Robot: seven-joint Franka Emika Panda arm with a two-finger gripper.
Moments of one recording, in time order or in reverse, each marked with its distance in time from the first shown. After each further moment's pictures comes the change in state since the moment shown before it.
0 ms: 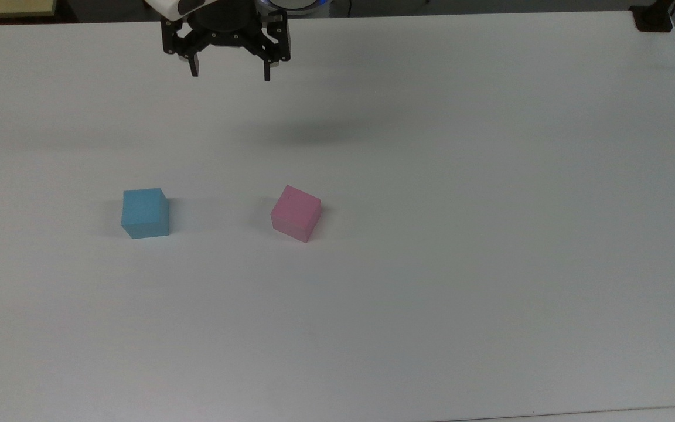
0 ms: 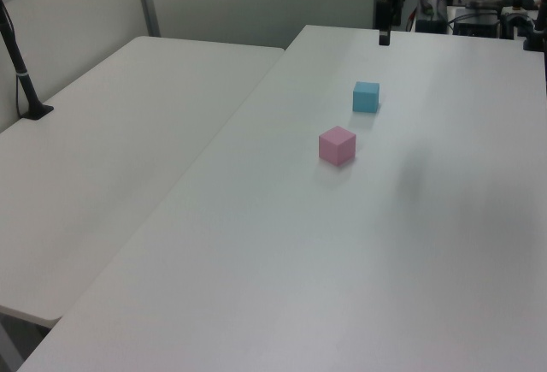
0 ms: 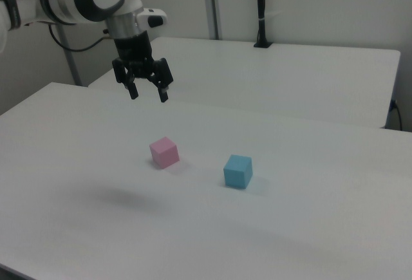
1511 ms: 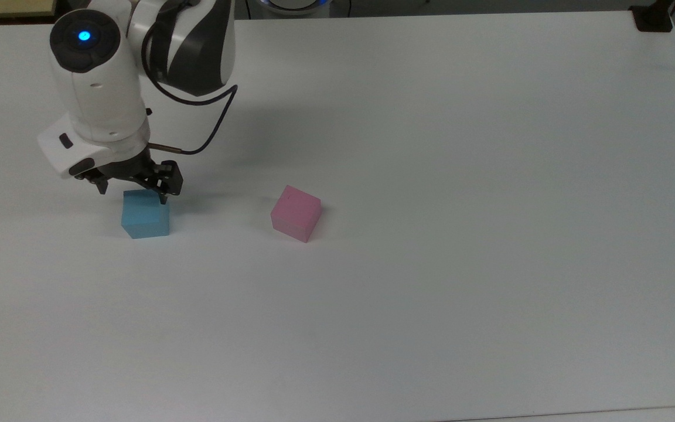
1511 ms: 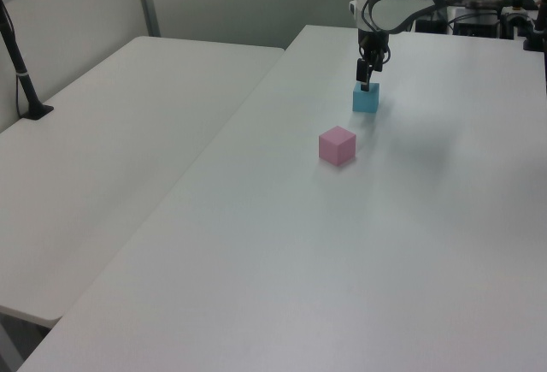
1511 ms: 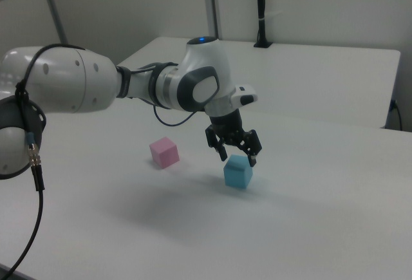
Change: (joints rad) arm -0.250 0.385 -0.005 0.018 -0.029 0.445 -0.079
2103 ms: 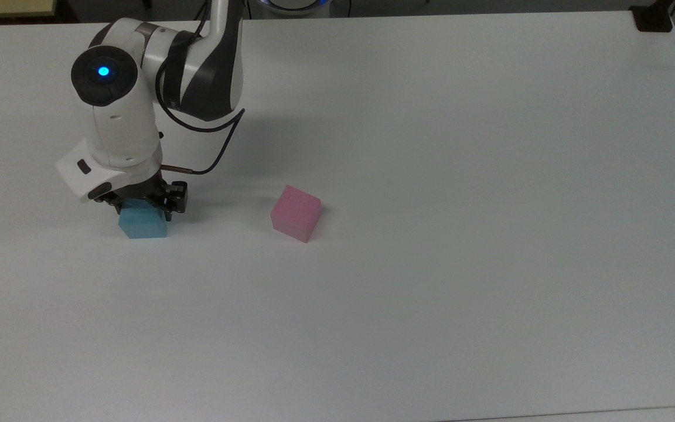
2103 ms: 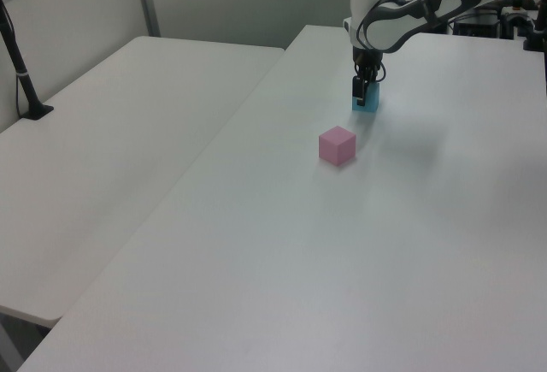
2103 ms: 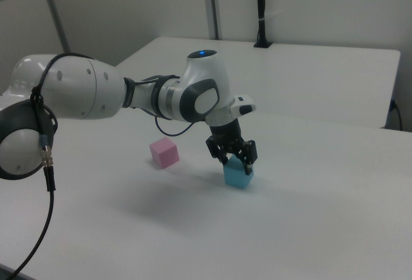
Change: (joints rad) arm 0.010 0.066 0.007 0.005 -0.004 0.060 -0.005
